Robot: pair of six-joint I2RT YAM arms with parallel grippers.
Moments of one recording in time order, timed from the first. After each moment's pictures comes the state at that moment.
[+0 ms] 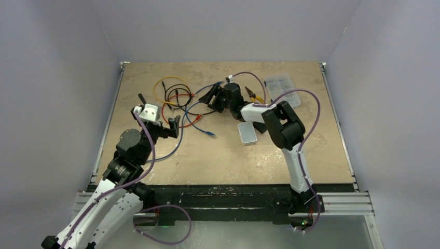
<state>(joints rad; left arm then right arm) -0.51 0.54 0.61 -0.10 -0.24 0.01 0.58 2.24 1.44 0.40 -0.20 1.02</state>
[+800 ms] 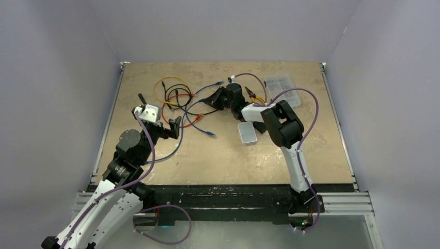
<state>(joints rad) -0.51 0.54 0.61 -0.09 -0.21 0.01 0.56 2.29 1.44 0.48 -0.23 1.09</state>
